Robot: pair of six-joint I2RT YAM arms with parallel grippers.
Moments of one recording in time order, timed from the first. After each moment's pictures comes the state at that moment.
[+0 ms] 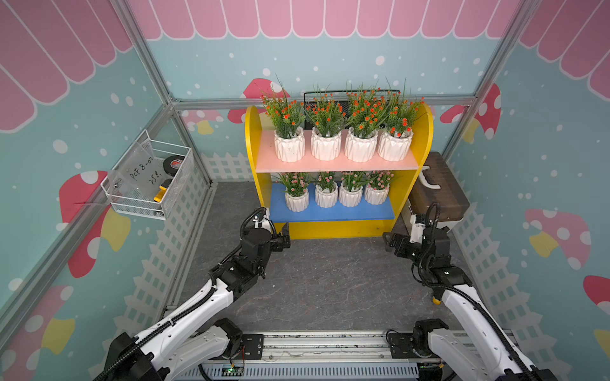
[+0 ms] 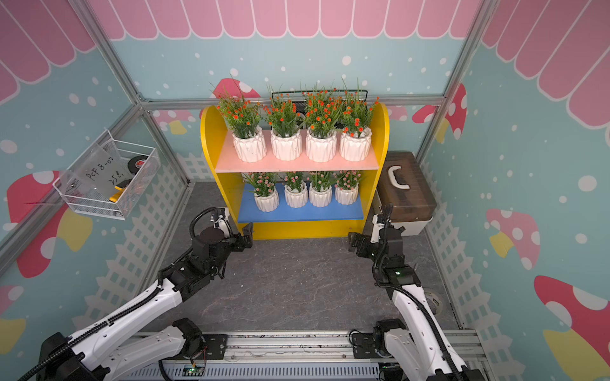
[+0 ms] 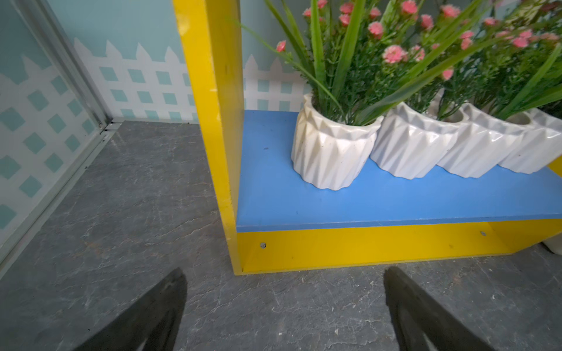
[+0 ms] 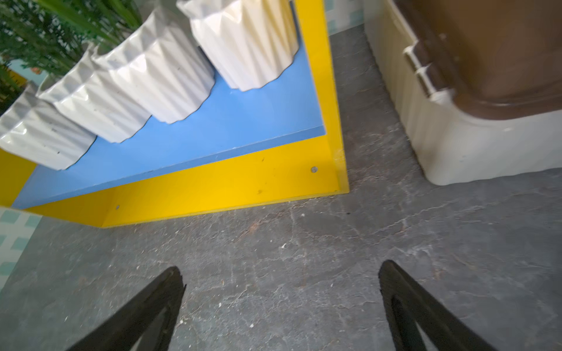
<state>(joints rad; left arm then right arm) -0.58 0.97 0.69 -0.11 -0.46 -0.31 0.09 0.86 0.59 -0.27 -0.13 0.34</state>
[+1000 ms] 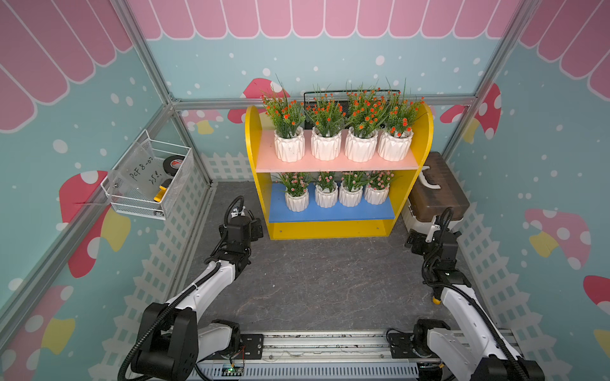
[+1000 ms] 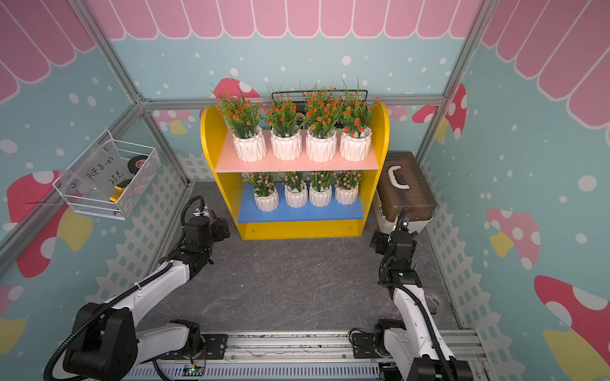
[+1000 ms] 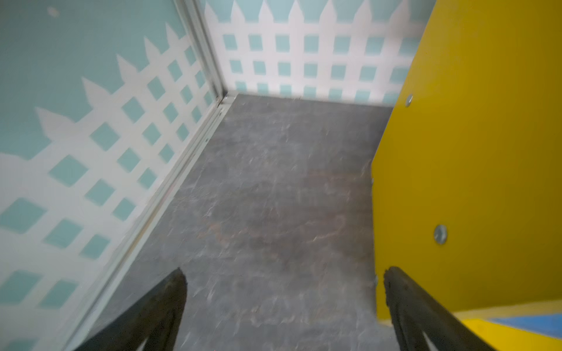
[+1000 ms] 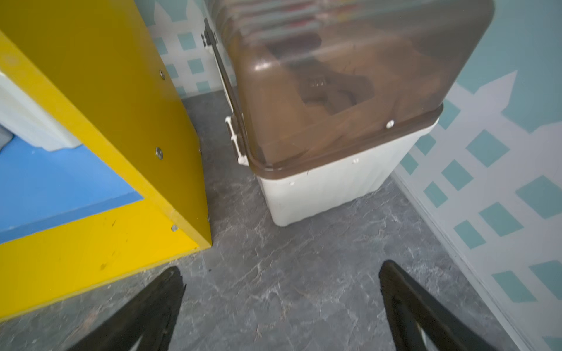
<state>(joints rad) -0.09 1.22 0.57 0.21 -0.38 -0.15 -0.07 0.95 0.47 0.03 0.19 0.13</state>
